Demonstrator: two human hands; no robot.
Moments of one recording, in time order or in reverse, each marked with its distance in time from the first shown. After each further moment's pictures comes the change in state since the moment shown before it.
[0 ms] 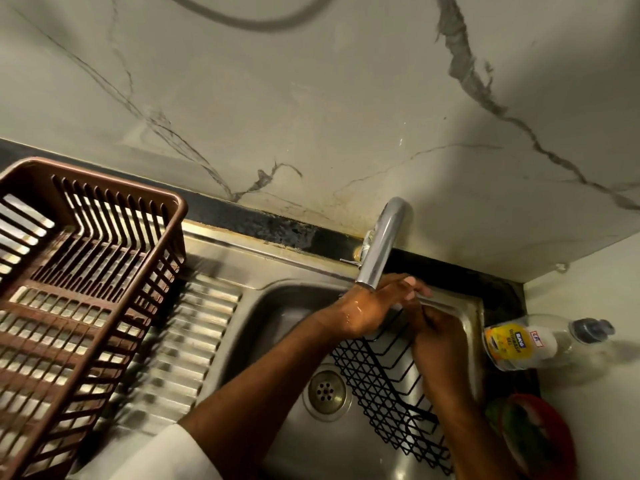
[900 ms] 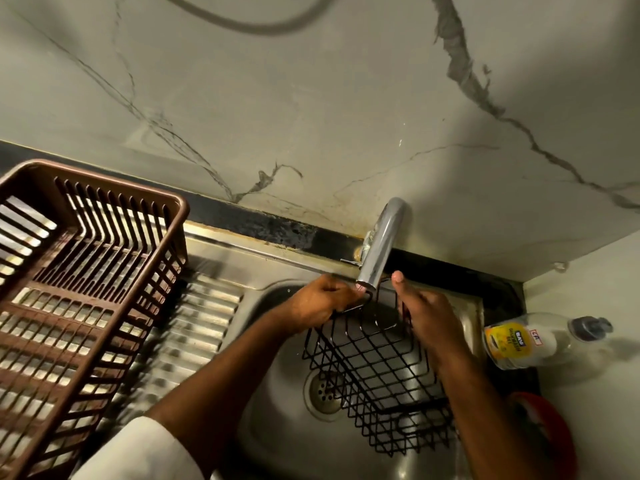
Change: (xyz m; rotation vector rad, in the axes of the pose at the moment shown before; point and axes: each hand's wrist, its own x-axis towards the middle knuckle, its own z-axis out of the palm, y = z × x) left_hand -0.034 -0.026 -0.052 0.022 0.106 -0.105; right_hand 0.024 -0.035 -0.009 0.074 -0.296 0.134
